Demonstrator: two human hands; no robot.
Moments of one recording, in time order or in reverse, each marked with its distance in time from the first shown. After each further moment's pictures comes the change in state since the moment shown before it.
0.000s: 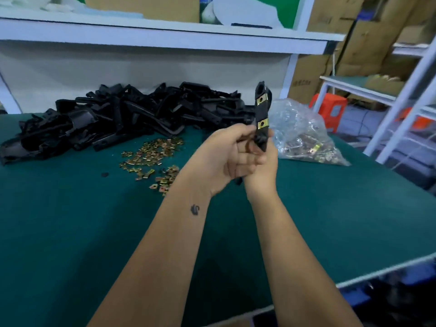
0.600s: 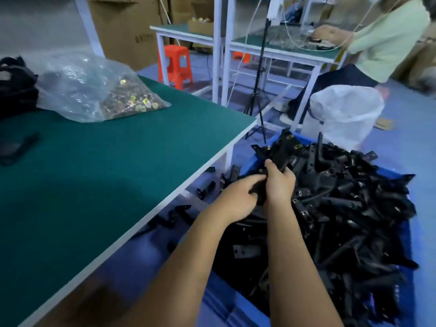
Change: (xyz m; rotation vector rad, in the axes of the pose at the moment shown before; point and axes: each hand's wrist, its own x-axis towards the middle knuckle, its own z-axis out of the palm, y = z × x) left_hand -0.033 -0.263 0.230 0.938 -0.788 -0.127; right_hand -0.151 -0.060 -0.347 -0.274 1.117 0.216
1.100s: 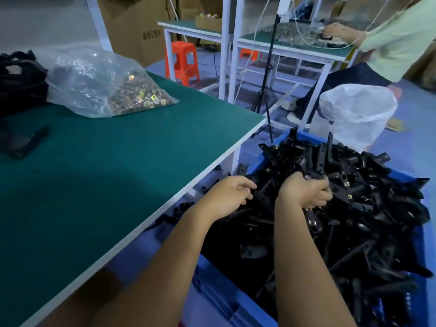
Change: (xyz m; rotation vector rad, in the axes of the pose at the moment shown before) left_hand -0.007 -0.025 -0.028 -0.120 0.015 -0.072; right_hand 0.031 0.012 -0.001 -0.295 0.604 0.014
